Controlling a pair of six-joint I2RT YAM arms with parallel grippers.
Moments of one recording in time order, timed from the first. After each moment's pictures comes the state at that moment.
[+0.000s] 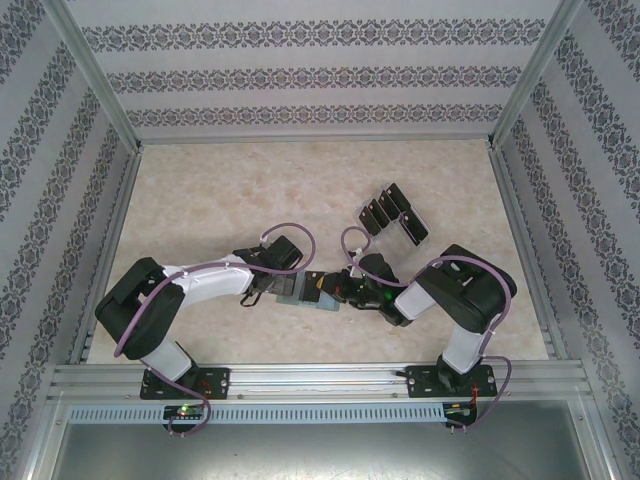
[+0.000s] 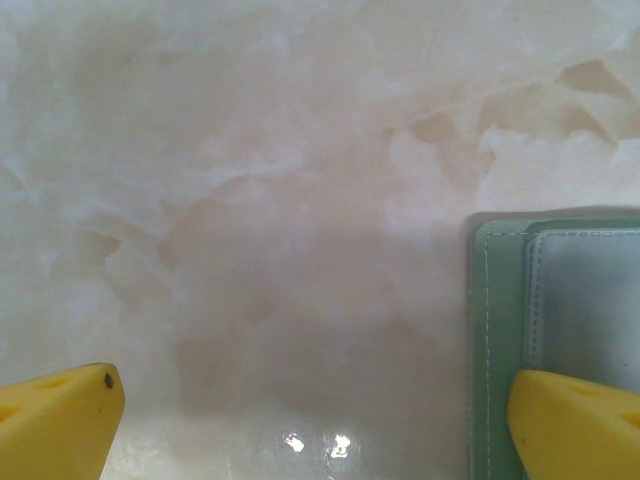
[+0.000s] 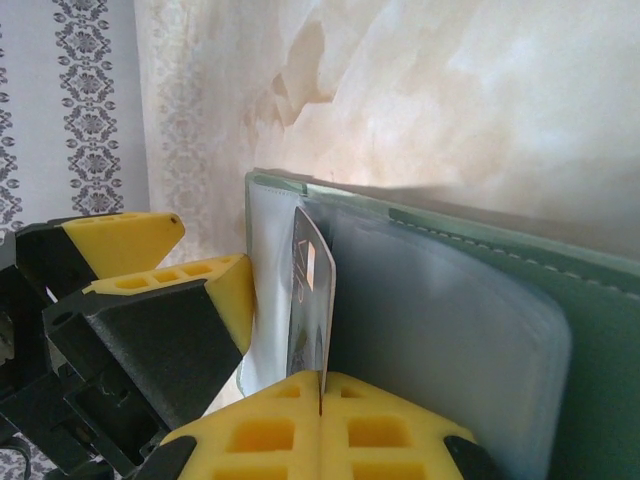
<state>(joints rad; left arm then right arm) -0.71 1.60 0.82 -0.50 -0.34 -0.53 0.70 1.78 0.37 0.90 -0.44 1.20</state>
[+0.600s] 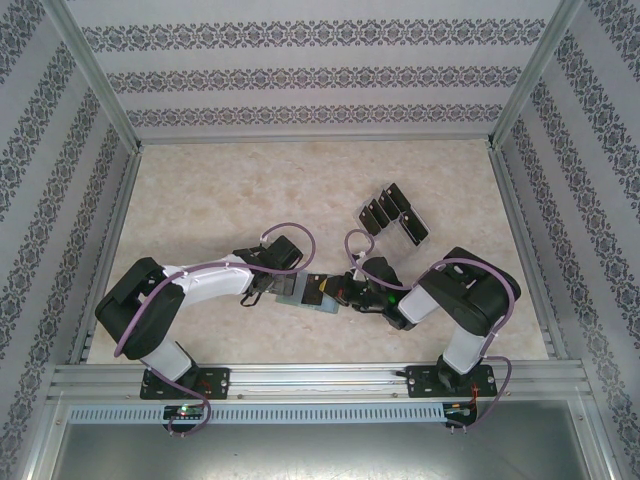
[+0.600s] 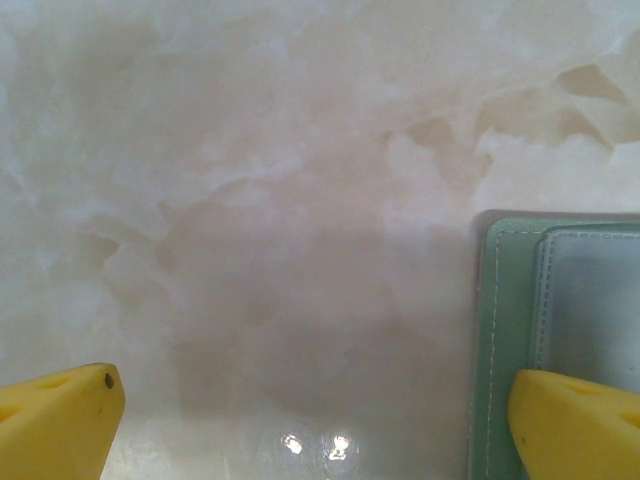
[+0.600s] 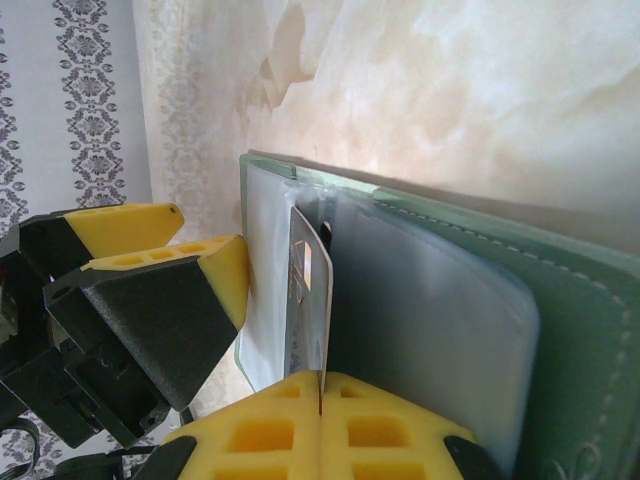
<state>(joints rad) -0.71 1.60 0.82 -0.50 -0.34 -0.53 0.70 1.75 0.33 0.91 -0.44 1.23</state>
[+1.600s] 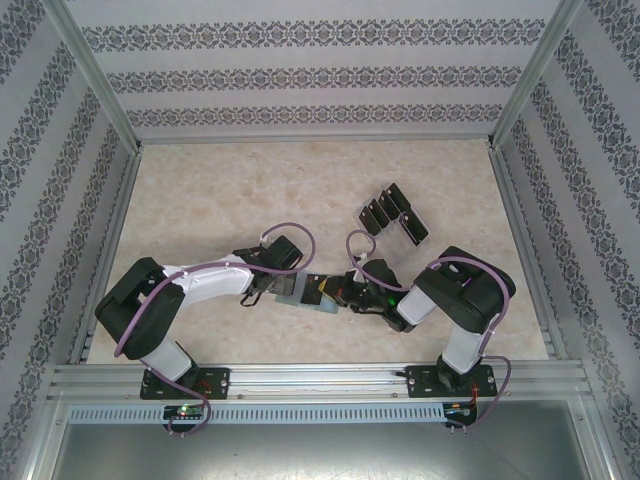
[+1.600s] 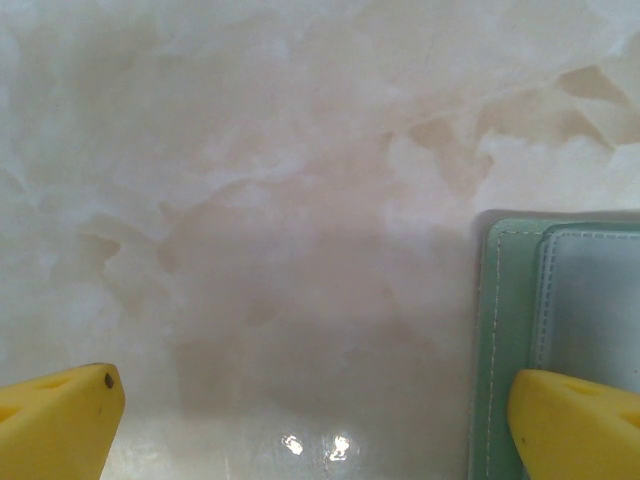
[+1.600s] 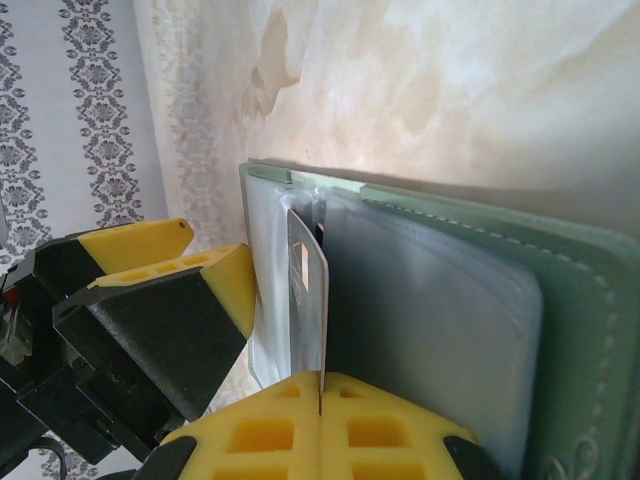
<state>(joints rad) -0.71 1.60 0.82 -0.50 -0.35 -0.53 0.72 1.78 0.32 0.98 -0.41 1.33</state>
